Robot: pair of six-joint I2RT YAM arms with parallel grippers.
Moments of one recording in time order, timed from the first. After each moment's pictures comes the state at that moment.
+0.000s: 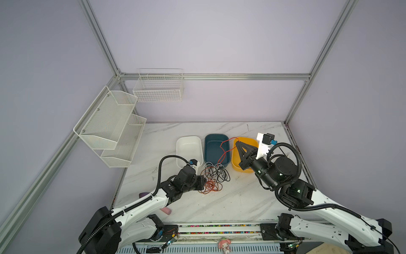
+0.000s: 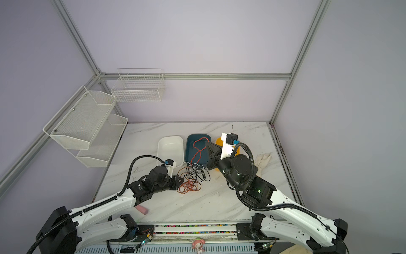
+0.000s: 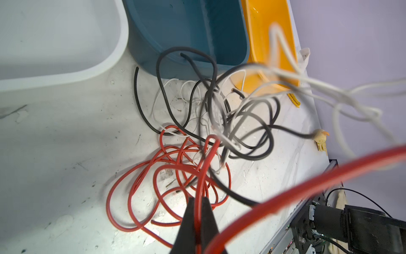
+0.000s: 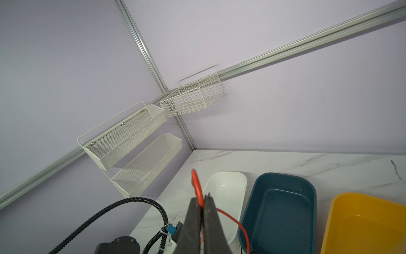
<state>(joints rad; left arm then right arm) -0.72 1.10 0.55 -0.15 0.10 -0.72 1.00 0.88 0.97 0.00 0.39 0.41</state>
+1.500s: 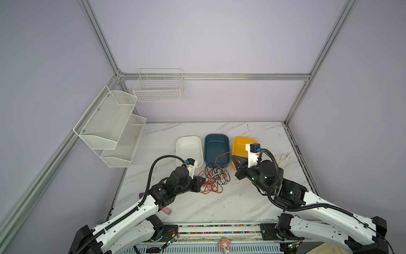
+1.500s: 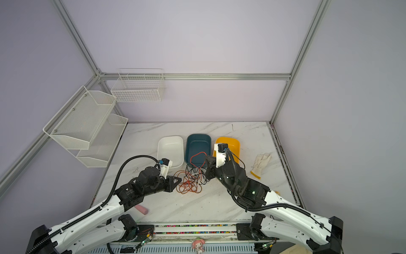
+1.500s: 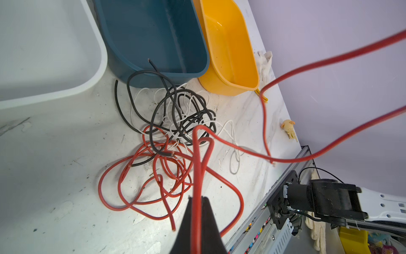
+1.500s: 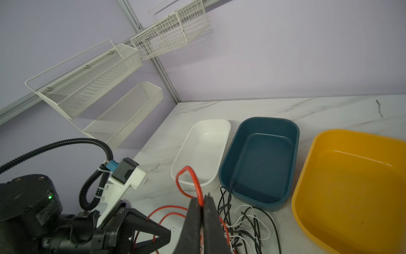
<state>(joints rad) -0.72 0.89 0.60 -0.30 0.16 -0.67 1.00 0.90 0.82 -0.14 0.34 0.51</state>
